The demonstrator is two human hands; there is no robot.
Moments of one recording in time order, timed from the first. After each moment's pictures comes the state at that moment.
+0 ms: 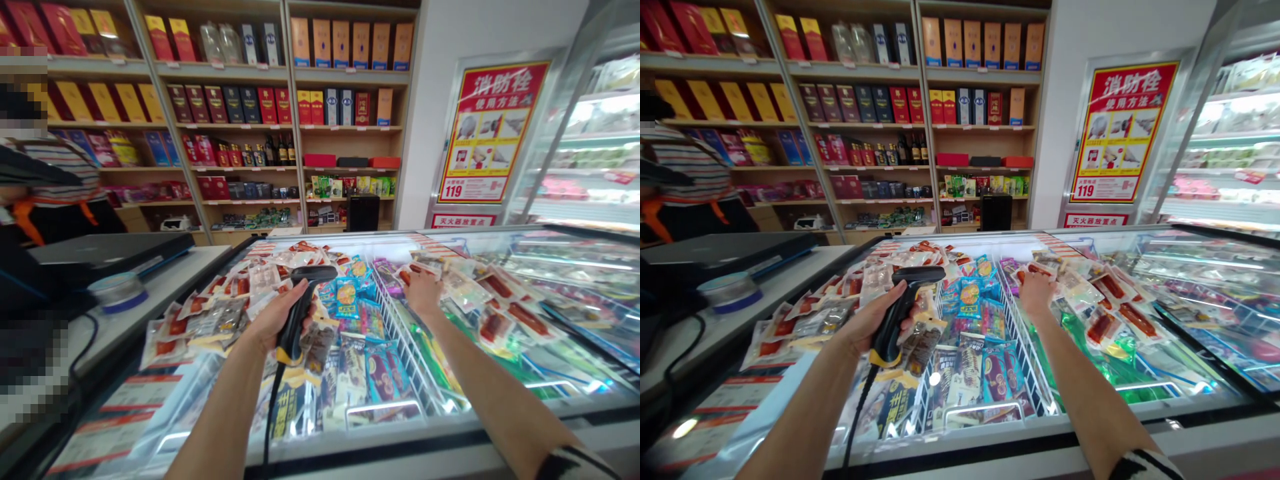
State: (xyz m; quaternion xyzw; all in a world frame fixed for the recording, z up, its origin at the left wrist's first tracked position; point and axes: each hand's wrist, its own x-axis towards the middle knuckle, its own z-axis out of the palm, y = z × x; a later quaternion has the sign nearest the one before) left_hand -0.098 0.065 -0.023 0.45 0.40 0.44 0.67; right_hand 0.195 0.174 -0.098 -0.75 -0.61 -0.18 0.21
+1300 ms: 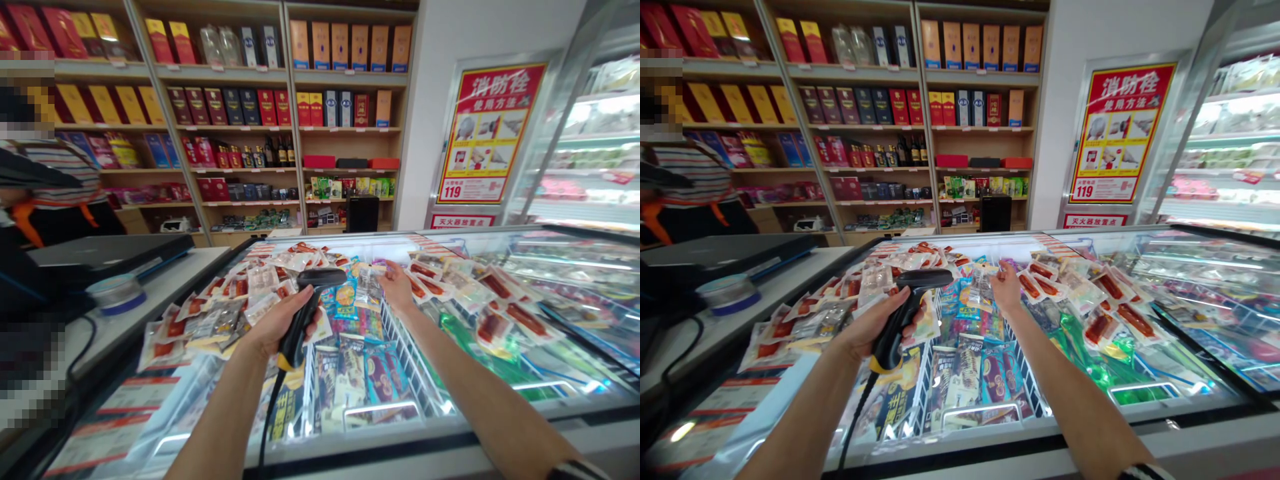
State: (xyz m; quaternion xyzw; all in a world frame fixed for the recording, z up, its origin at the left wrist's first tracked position) left_hand -0.090 0.058 -0.020 0.47 0.38 0.42 0.68; right_hand 0.134 0.175 -0.088 -0.51 -0.55 0.26 0.61
